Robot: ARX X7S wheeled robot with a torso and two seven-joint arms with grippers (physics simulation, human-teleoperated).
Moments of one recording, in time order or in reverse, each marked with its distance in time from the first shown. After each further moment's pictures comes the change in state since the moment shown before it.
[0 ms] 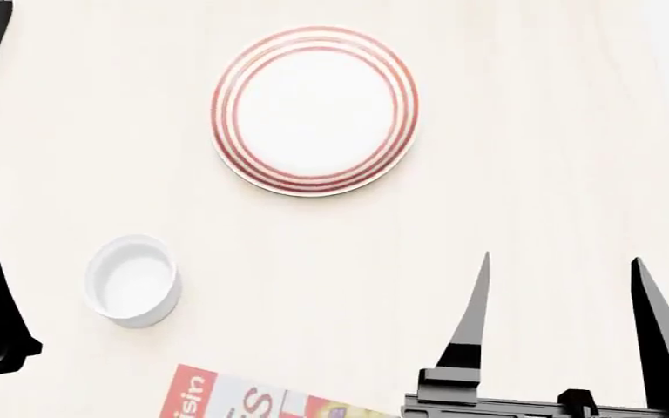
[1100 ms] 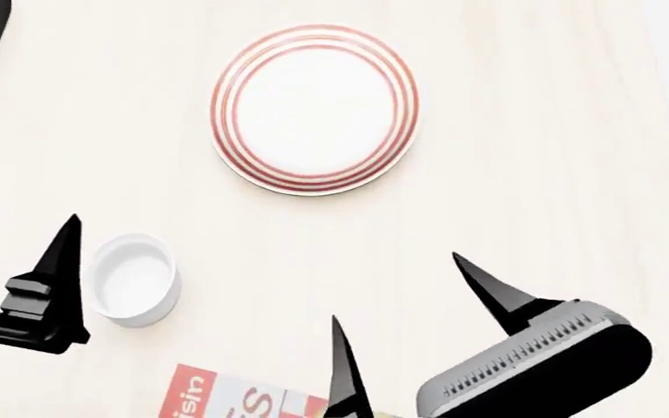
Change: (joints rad) left arm -0.219 -0.159 0.074 -0.090 -0.163 -0.222 0.184; right arm 0.241 0.267 -0.120 -0.215 0.267 0.564 -0.179
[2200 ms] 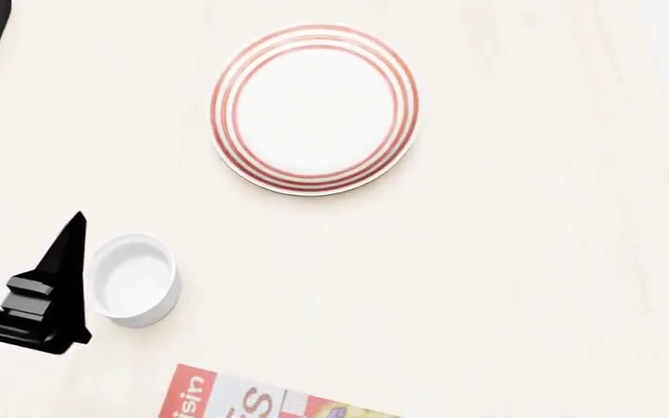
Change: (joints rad) left arm -0.013 -0.021 0.013 -0.004 -0.017 0.010 0.021; right arm 1.027 0.354 -1.178 -0.143 0.773 -0.101 0.395
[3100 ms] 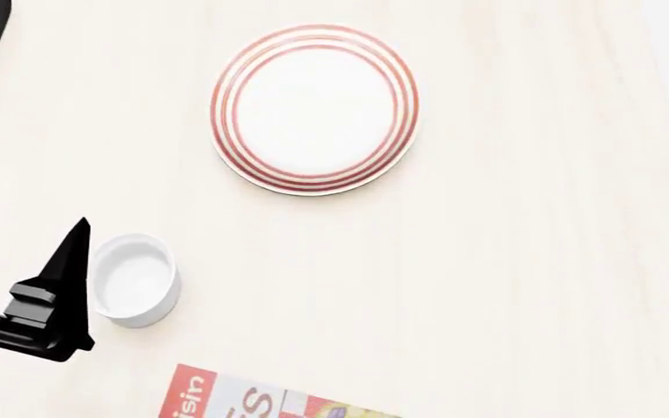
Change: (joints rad) left arm 0.013 -0.007 0.009 0.008 -0.008 0.010 -0.004; right arm 0.352 -0.298 -0.259 0.077 0.439 0.222 0.247
